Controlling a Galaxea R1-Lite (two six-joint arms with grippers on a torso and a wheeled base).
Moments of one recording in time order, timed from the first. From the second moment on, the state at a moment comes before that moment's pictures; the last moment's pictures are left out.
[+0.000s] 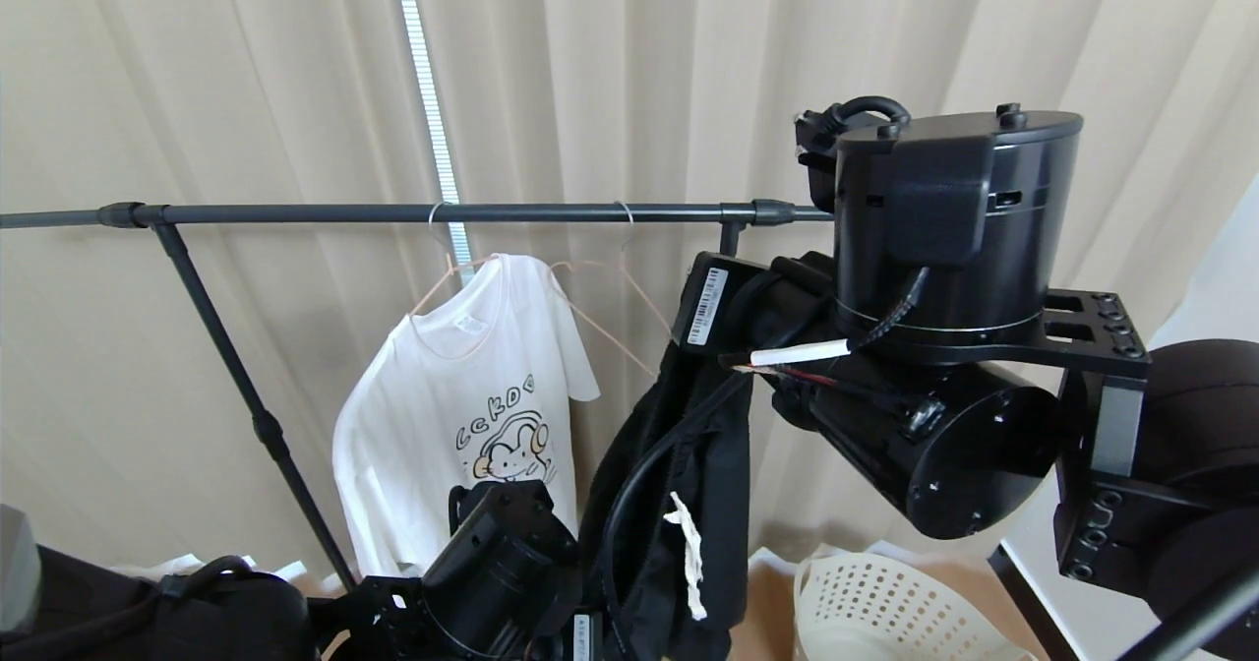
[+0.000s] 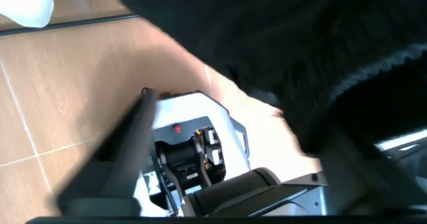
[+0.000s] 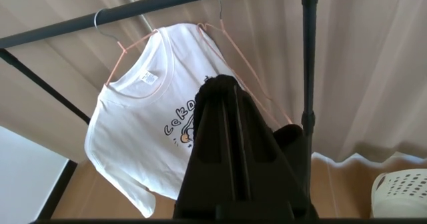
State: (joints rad) left arm -0.88 1.79 -0.62 -0.26 0.15 -0.72; right arm 0.96 1.76 -1.20 -0.35 -0.75 0.50
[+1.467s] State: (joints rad) left arm -0.60 1.44 -0.75 0.09 0.38 -0.53; right arm 0.83 1.52 -0.69 -0.35 -0.65 -0.24
